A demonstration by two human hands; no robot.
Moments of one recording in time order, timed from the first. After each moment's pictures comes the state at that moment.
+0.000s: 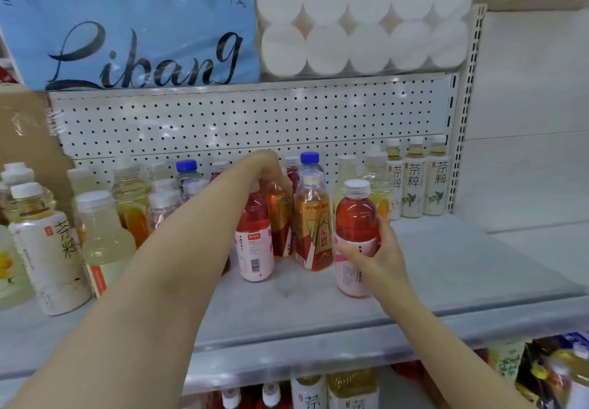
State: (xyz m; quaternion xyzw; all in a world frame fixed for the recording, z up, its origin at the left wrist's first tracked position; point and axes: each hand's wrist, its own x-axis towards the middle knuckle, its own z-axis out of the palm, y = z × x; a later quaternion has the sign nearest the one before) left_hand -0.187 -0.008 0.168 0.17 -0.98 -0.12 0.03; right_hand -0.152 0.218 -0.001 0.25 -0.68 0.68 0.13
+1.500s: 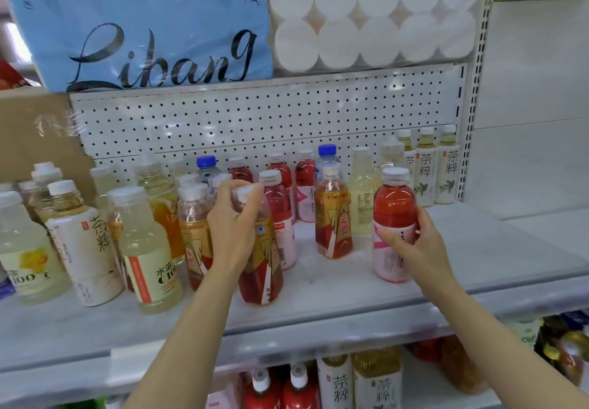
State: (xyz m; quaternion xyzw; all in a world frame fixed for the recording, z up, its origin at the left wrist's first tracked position) left_hand -0.050 -0.025 0.058 0.09 -0.75 -0.45 0.48; right_hand -0.145 0.238 -0.001 0.19 -0.71 0.66 0.14
